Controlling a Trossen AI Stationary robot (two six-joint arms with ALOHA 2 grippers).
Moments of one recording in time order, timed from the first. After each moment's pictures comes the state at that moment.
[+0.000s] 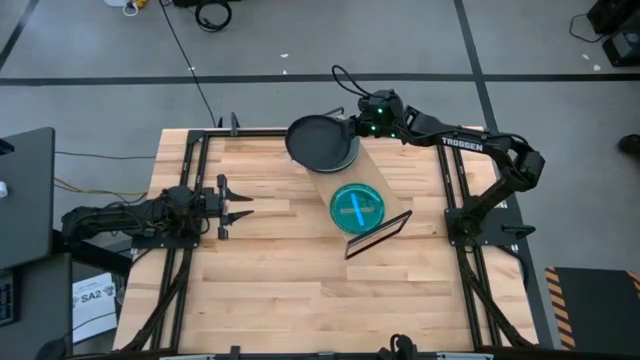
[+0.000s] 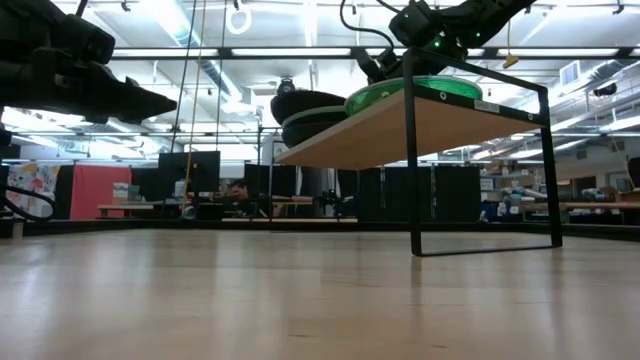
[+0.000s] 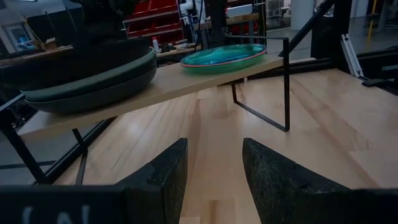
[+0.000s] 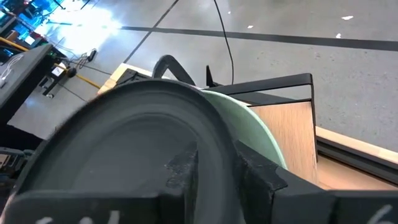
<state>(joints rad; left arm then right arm) 0.12 0.13 0.01 0.08 -0.01 0.17 -0.57 1.52 1.17 -0.13 -0.01 0.57</state>
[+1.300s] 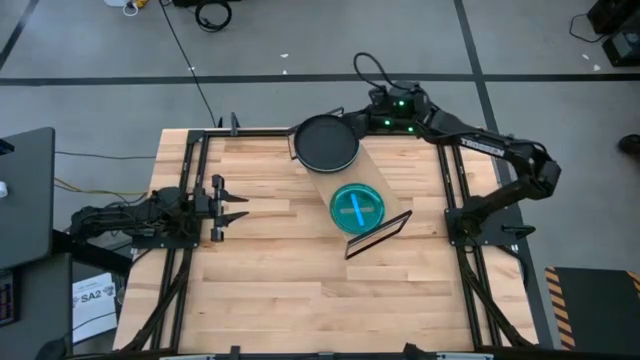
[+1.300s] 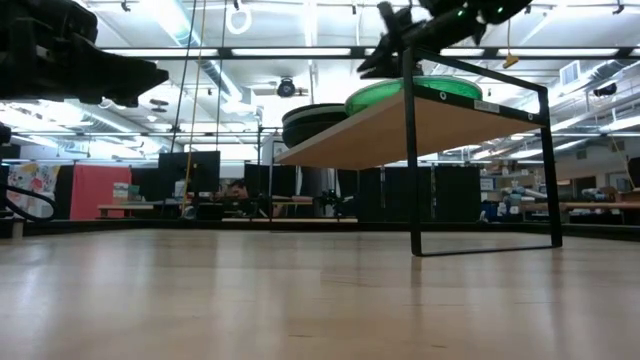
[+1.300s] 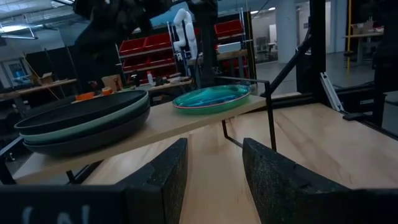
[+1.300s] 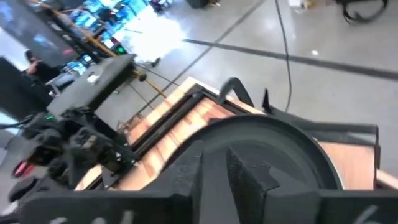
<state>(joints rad) 0.06 0.00 0.01 0.10 -0.01 0.17 -0.59 1.38 1.17 -0.08 -0.22 0.51</state>
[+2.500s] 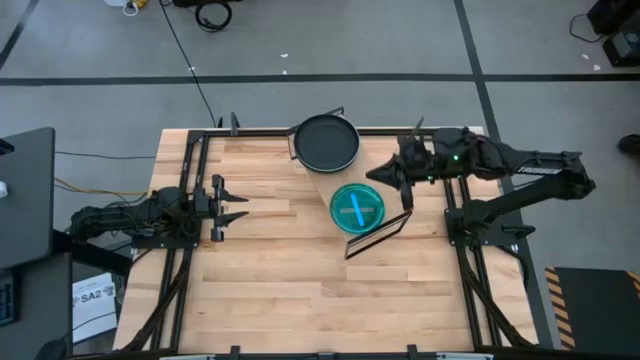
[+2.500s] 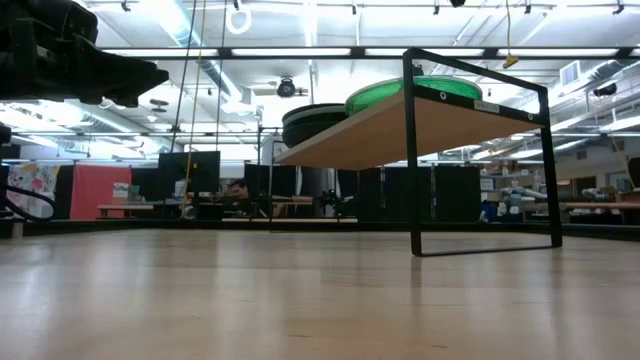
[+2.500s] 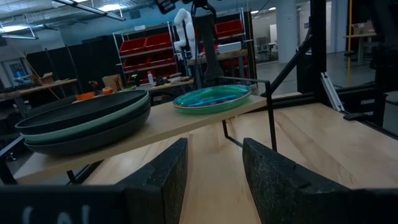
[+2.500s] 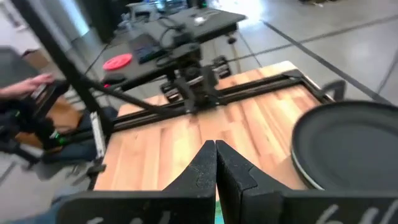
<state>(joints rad) 0.06 0.00 0.01 0.10 -0.01 0.17 -0.03 1.02 1.17 -0.42 0.01 0.25</state>
